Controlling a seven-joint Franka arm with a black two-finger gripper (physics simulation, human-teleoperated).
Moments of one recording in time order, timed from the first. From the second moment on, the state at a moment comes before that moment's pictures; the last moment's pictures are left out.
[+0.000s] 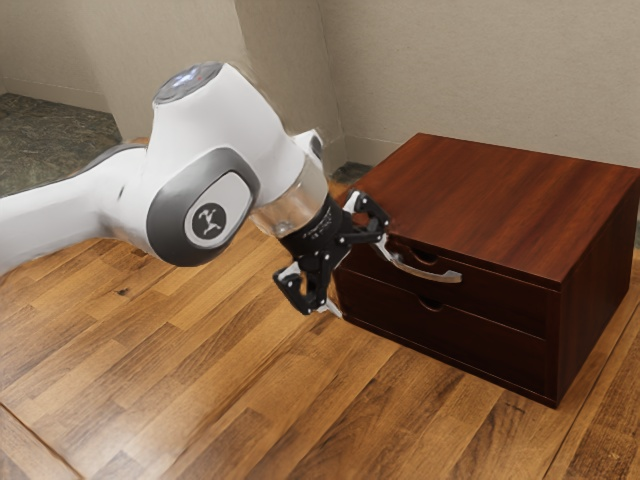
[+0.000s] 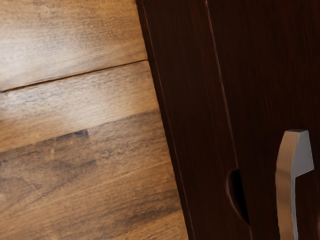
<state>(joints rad) -0.31 -0.13 0.18 -1.94 -0.07 2.21 -1.44</state>
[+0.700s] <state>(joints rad) -0.32 -0.06 0.14 -1.94 0.03 2.32 -1.74</state>
